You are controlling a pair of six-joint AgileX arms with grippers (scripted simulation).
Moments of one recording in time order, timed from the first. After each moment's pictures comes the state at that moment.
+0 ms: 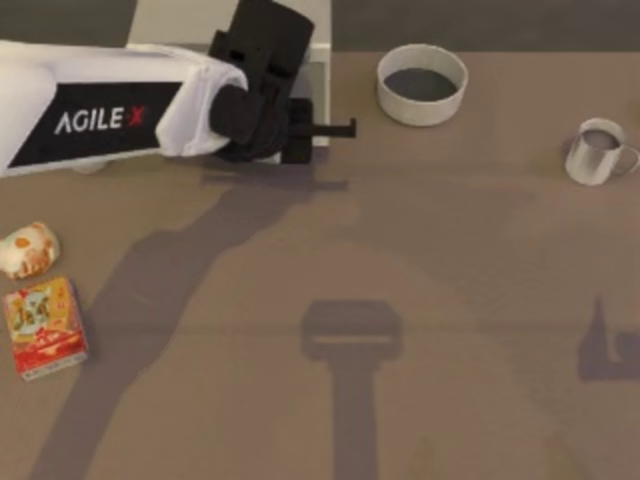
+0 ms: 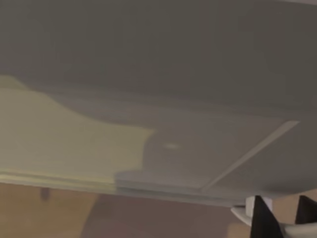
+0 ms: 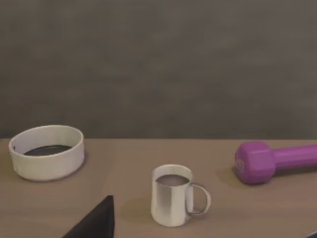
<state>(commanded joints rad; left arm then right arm) -0.51 2.08 1.44 -0.25 -0.23 -0.32 0.00 0.00 0.00 0.00 0.00 0.00</state>
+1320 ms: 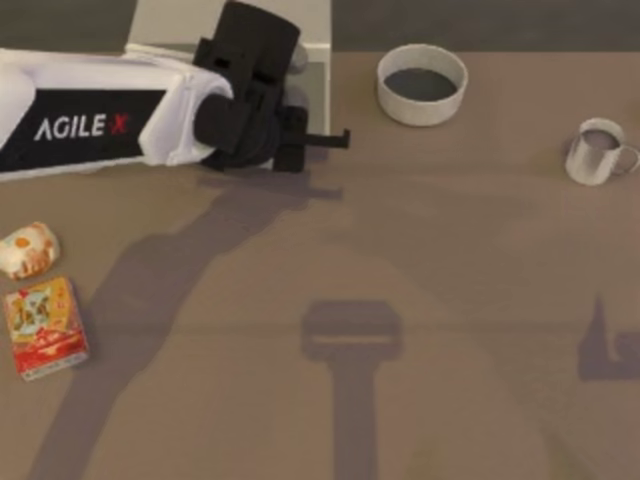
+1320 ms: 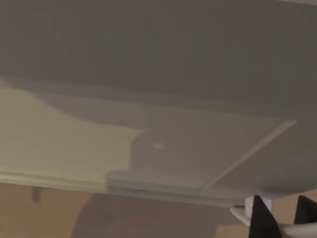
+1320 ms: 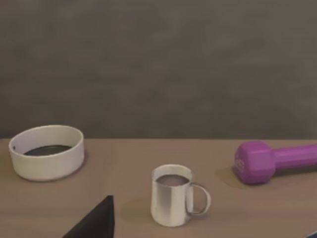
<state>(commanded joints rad) -0.50 2.04 1.37 -0.21 -0.18 -0.26 0.00 0.00 0.00 0.00 0.00 0.00</state>
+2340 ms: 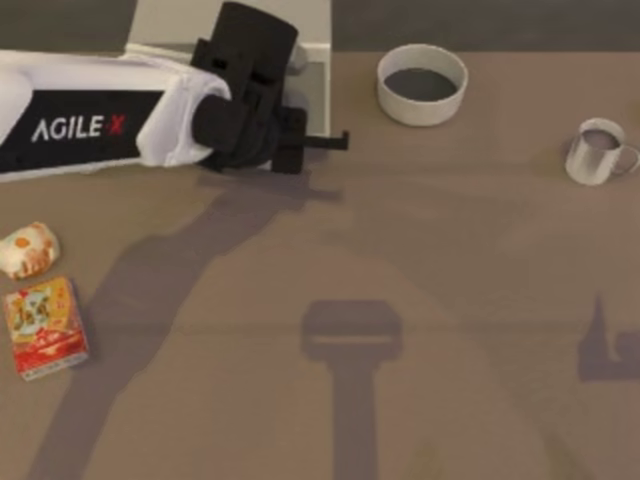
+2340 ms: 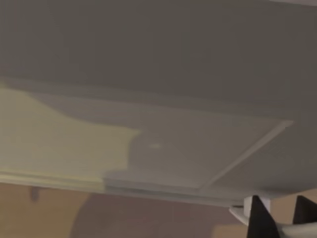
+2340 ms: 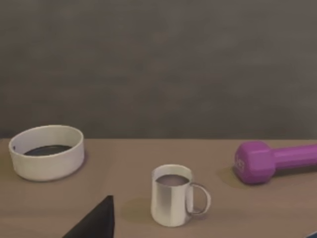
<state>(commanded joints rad) -0.50 2.03 1.37 -0.21 -0.17 -0.25 0.00 0.00 0.00 0.00 0.00 0.00</state>
